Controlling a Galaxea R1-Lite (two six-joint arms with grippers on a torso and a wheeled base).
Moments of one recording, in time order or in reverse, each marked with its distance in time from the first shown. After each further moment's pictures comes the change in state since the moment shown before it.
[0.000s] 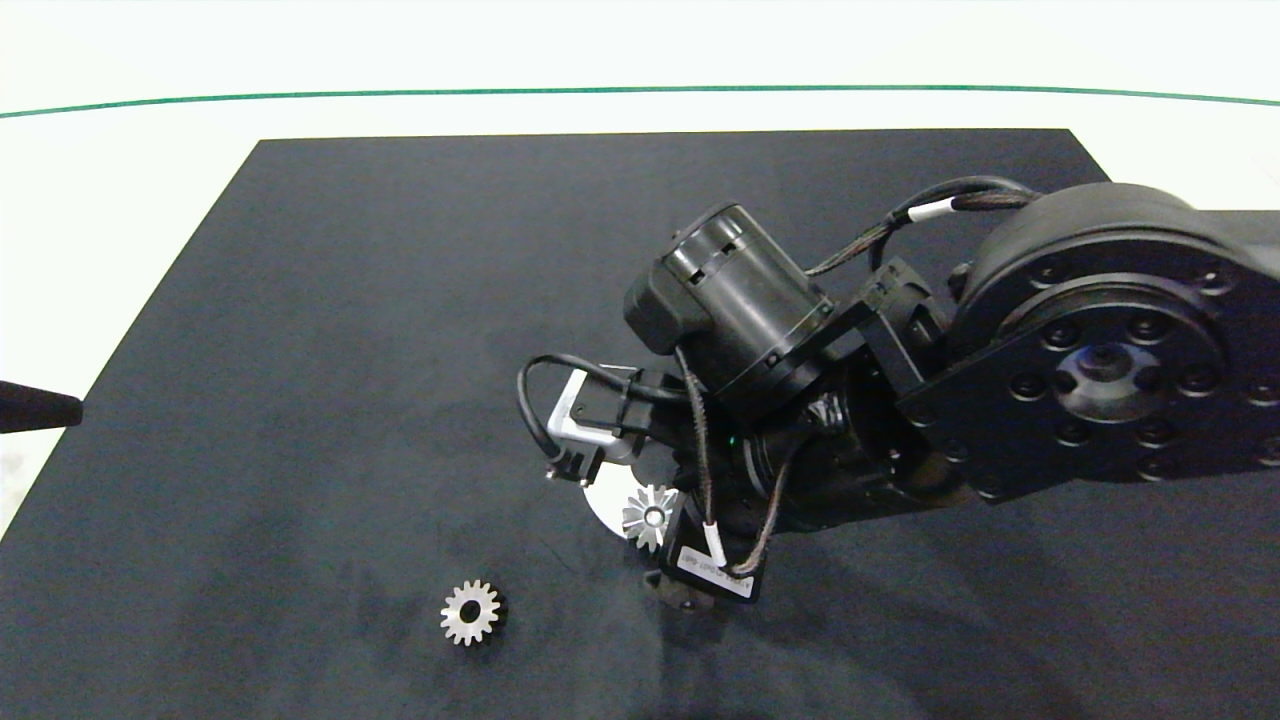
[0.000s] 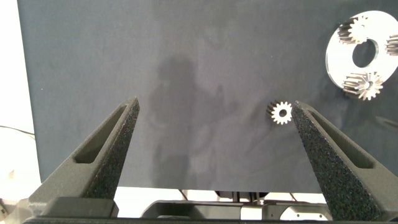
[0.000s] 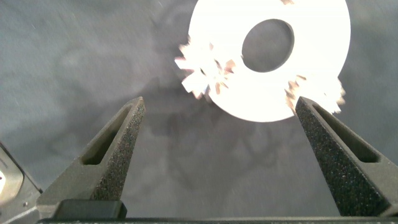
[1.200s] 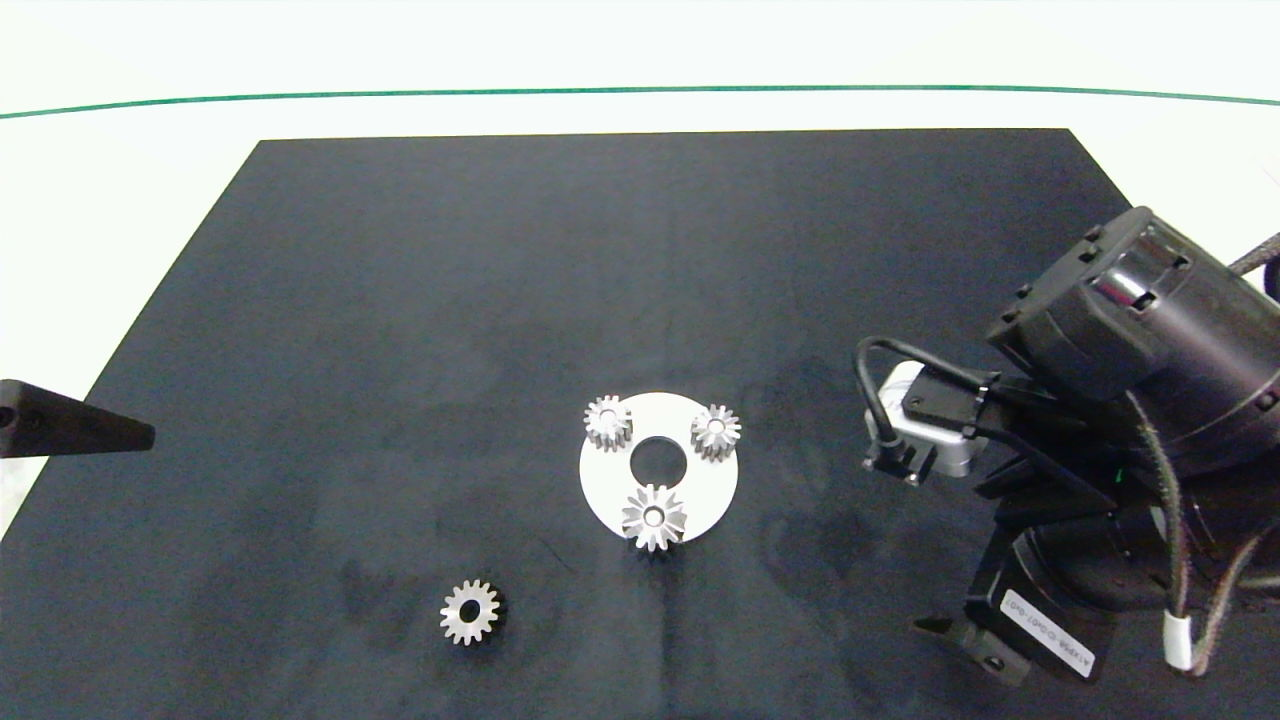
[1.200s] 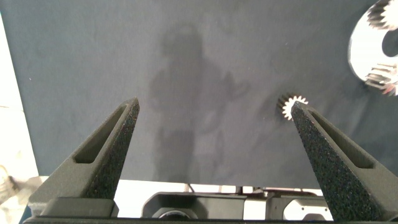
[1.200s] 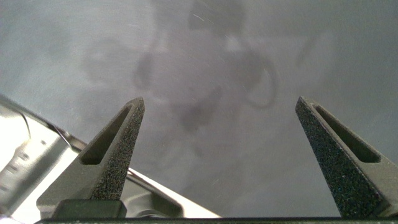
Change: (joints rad) left arm -0.002 0.076 0.044 -0.013 0.007 -0.003; right arm -0.128 -0.391 0.397 0.150 -0.119 0.291
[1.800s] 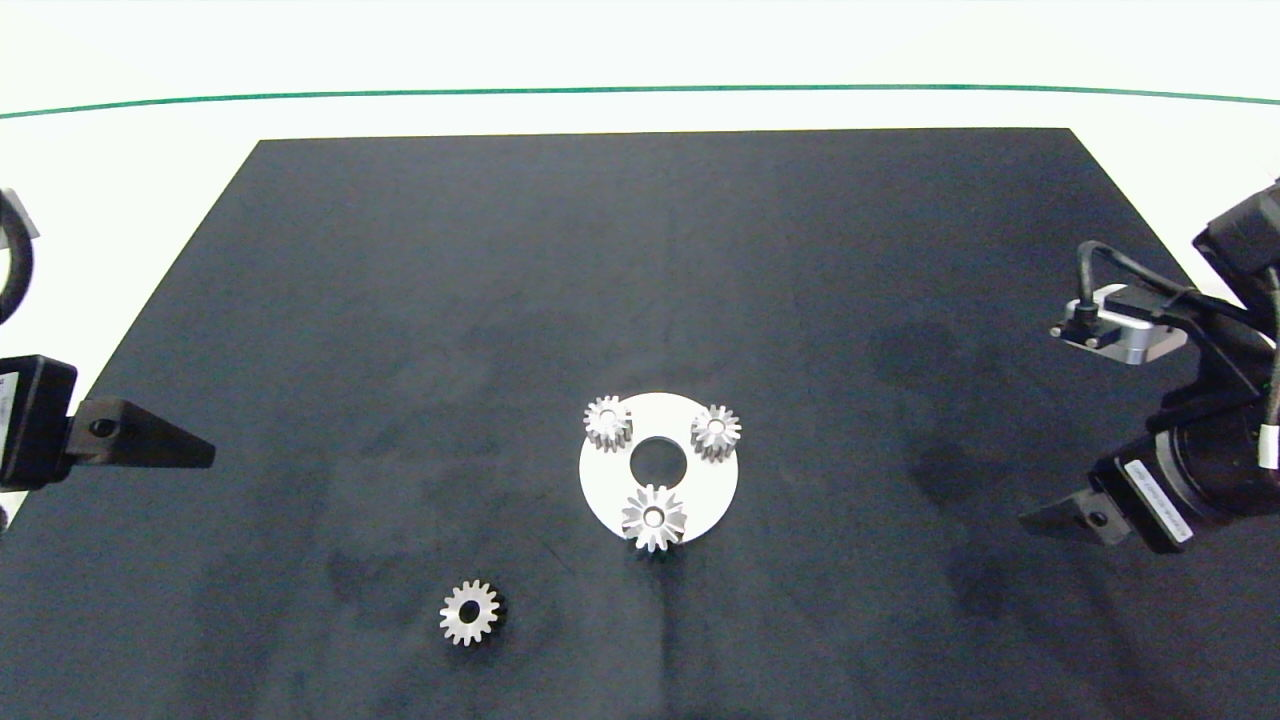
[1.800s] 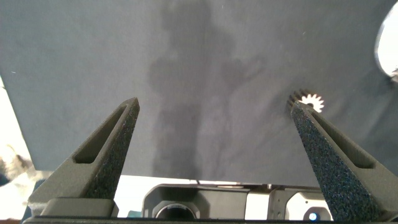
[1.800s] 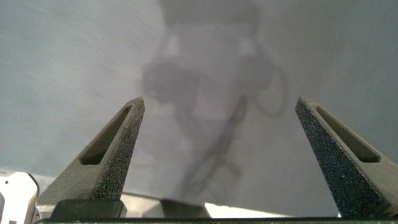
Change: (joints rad) left arm 0.001 0.099 0.016 0.000 0.000 0.000; right arm -0.477 -0.106 0.096 -0.096 0.167 0.061
